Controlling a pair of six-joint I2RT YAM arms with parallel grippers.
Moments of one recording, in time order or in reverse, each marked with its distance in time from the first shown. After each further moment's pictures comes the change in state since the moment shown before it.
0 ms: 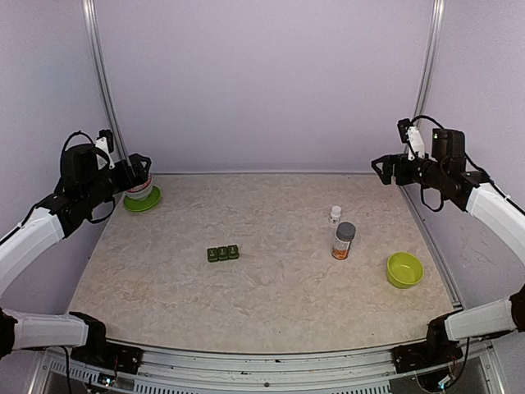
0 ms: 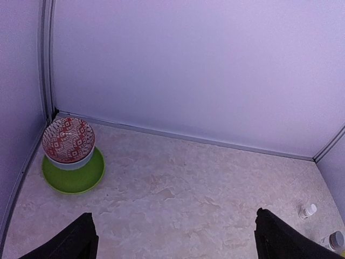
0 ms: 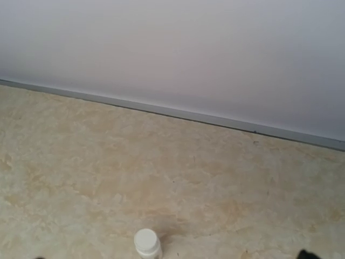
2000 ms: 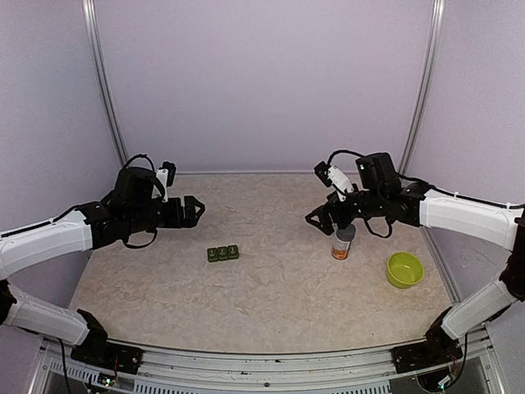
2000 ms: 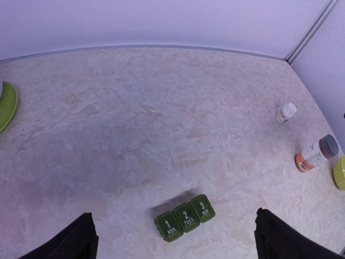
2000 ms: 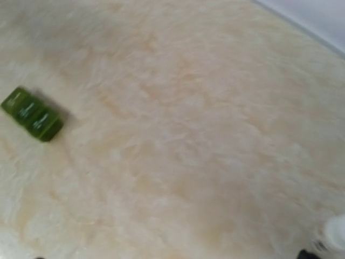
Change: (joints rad) left arm -0.388 0.154 -0.043 -0.084 -0.053 -0.045; right arm 0.443 0.216 -0.034 0.009 0.025 -0.121
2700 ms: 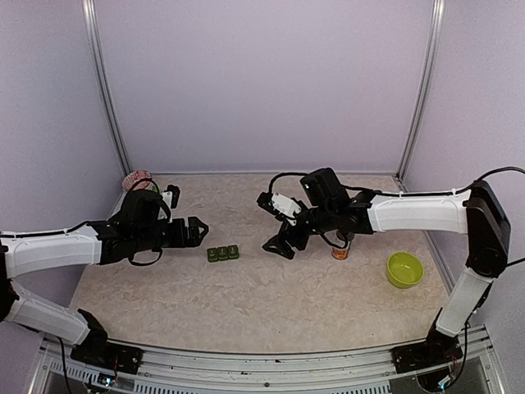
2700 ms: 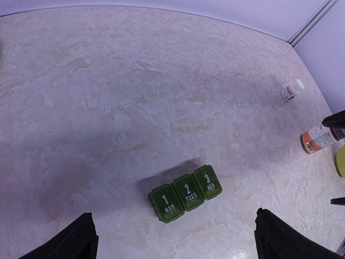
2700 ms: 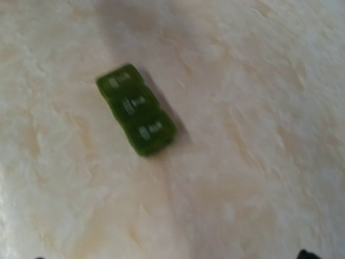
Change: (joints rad) left arm -0.015 0.037 -0.164 0.137 0.048 -0.082; right arm 0.224 0.309 0.153 0.080 -0.052 -0.204
